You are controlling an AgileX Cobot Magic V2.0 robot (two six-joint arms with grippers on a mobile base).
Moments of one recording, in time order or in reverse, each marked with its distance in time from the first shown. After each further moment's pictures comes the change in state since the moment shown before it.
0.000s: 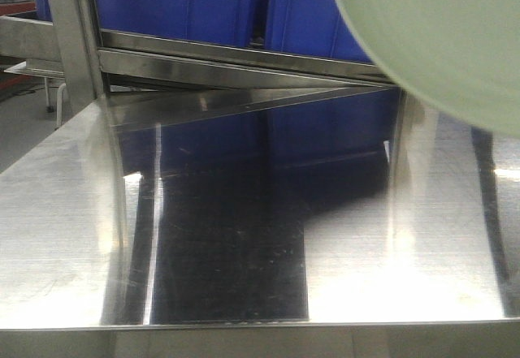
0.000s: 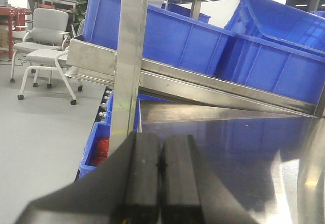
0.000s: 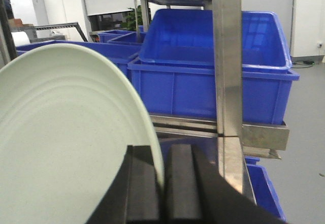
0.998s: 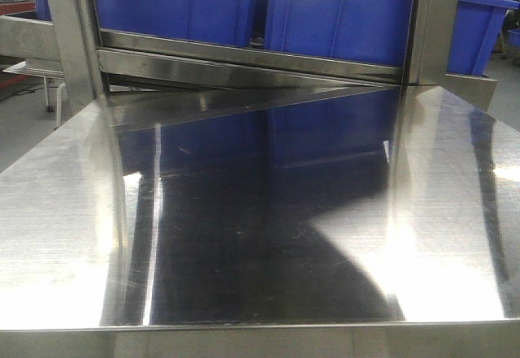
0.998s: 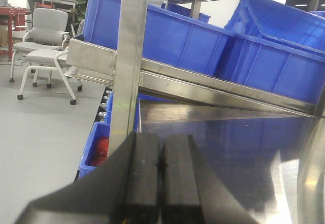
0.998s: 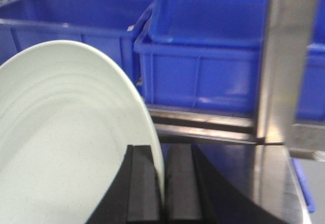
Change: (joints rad) left arm 0.000 0.000 0.000 0.000 0.000 0.000; right arm 0.000 0.850 -0.654 -0.004 -0.025 0.058
